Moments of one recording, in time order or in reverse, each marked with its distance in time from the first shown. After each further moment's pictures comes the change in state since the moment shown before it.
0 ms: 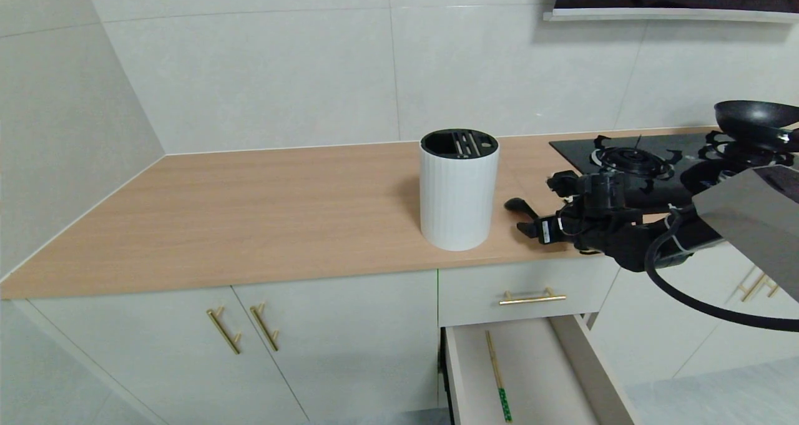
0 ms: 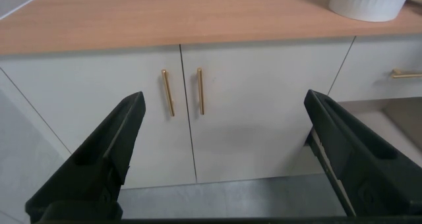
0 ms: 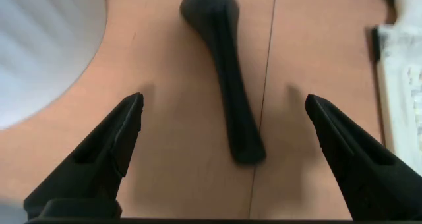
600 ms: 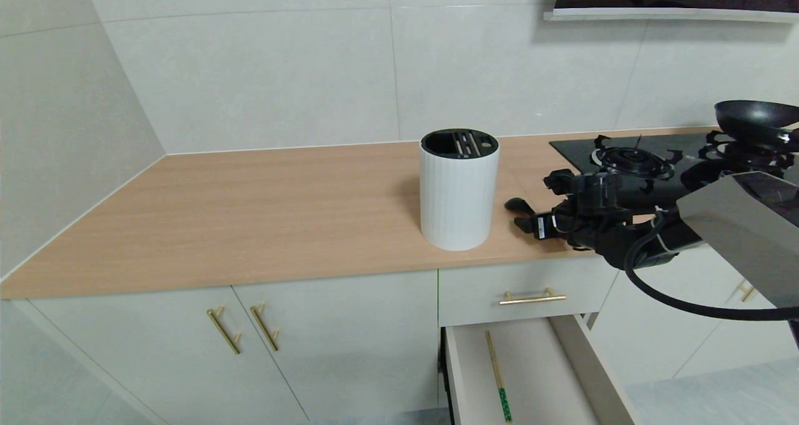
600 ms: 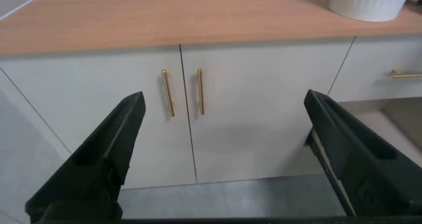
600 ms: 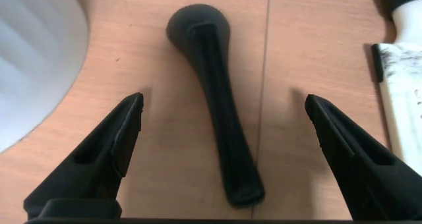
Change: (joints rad) left arm 0.000 0.000 0.000 0.000 0.000 0.000; right arm -0.002 0.063 -0.083 -0.019 -0.023 0.014
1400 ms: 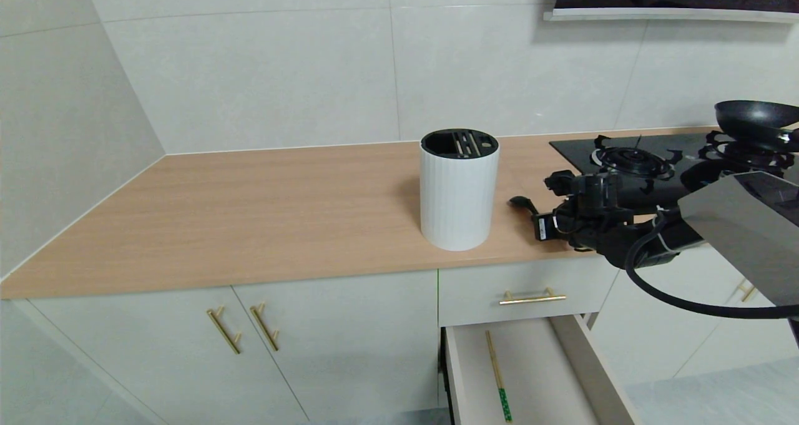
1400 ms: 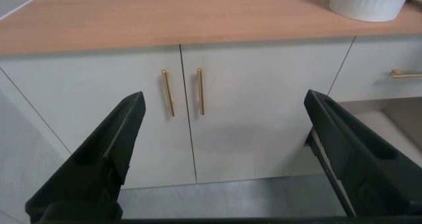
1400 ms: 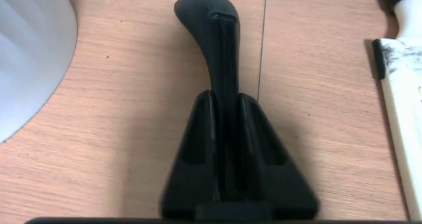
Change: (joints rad) left arm 0.000 0.000 0.000 0.000 0.000 0.000; right arm -0.004 -0.002 0.000 0.026 0.004 0.004
